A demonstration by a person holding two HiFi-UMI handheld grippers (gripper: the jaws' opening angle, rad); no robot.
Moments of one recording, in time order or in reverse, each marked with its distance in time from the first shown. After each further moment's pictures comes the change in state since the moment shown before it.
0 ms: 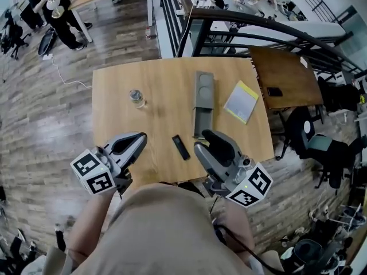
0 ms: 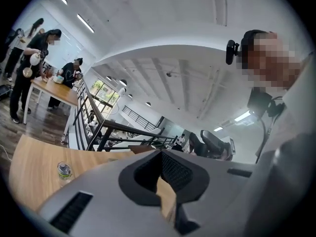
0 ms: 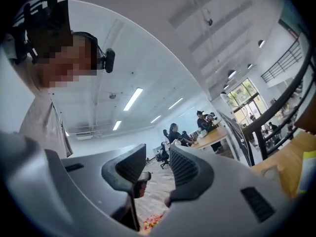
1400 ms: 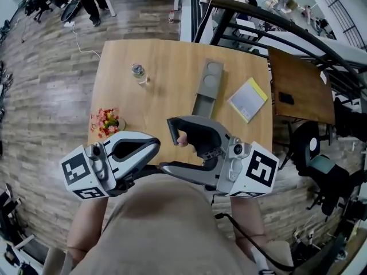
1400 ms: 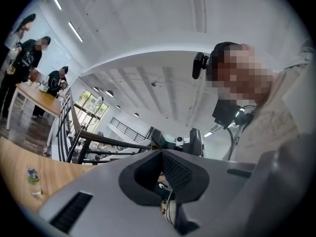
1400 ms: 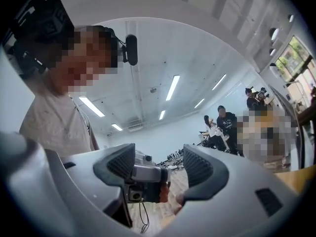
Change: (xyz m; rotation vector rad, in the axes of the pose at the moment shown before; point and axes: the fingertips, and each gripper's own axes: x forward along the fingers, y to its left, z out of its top) left arm 0.046 -0.139 0.004 0.099 -0.144 -0.115; right arm -0.020 0.061 0.029 0.041 0.166 0.610
